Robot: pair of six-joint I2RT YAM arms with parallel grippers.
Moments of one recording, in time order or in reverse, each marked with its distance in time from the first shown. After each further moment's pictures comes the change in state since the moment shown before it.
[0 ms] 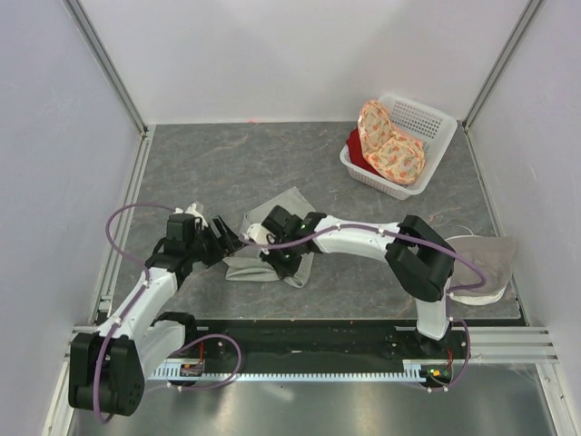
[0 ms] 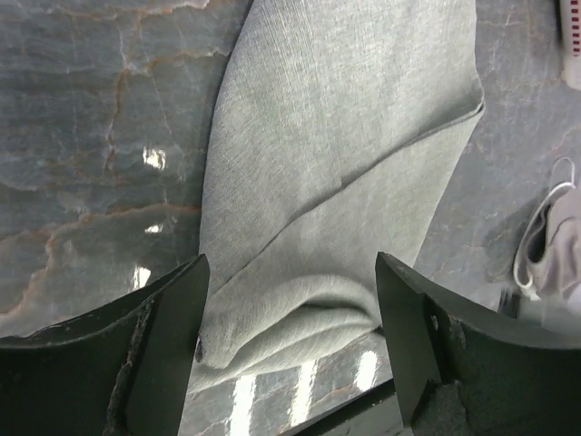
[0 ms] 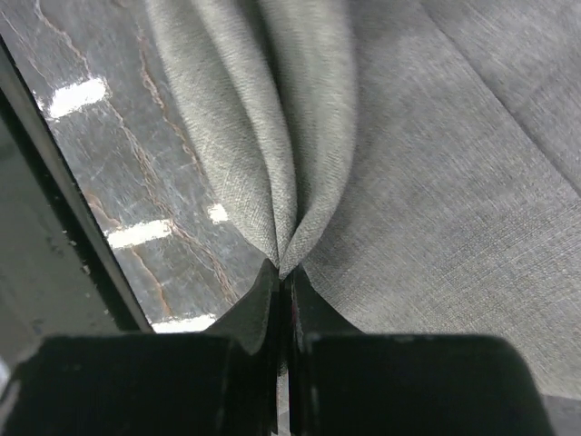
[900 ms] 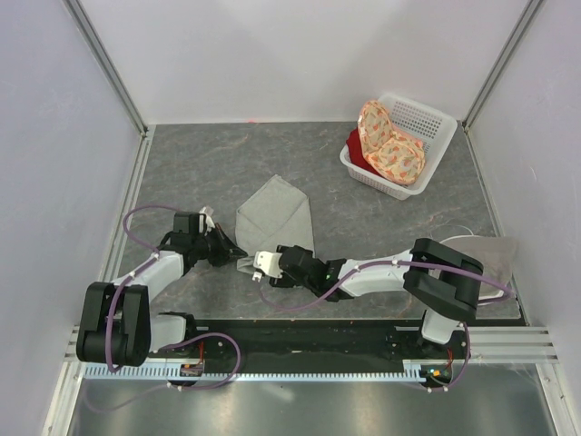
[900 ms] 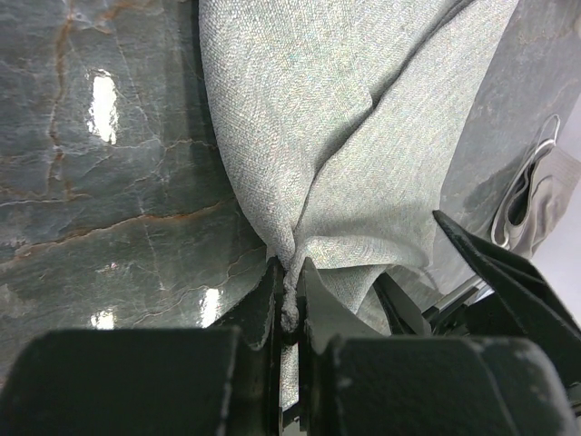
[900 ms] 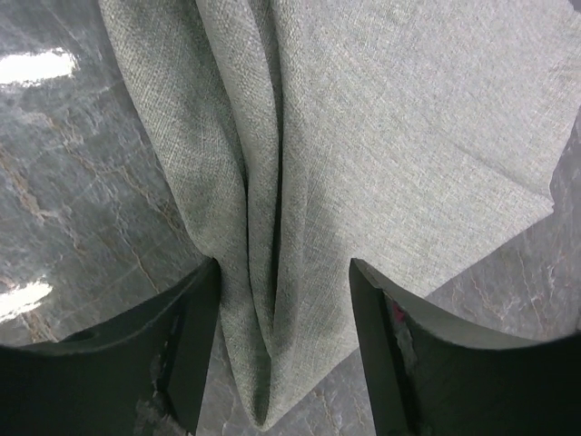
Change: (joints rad) left arm 0.026 0.254 -0.002 0.109 0.180 -0.003; right arm 0.133 -0.187 -0.497 0.677 0.544 -0.295
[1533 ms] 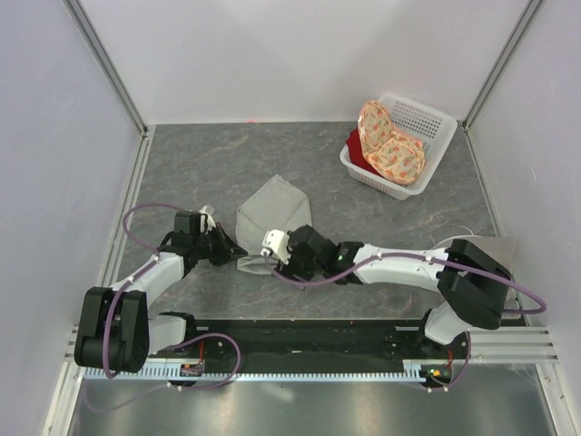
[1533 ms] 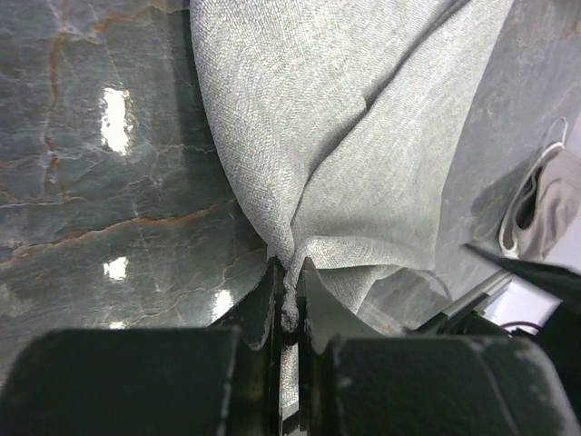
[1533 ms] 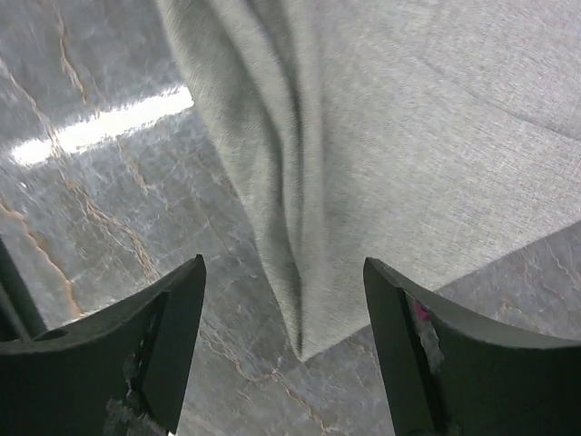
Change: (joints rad) left arm -0.027 -0.031 0.000 0.000 -0.040 0.001; right arm -0.122 -0.143 0.102 -0.289 -0.303 0.242
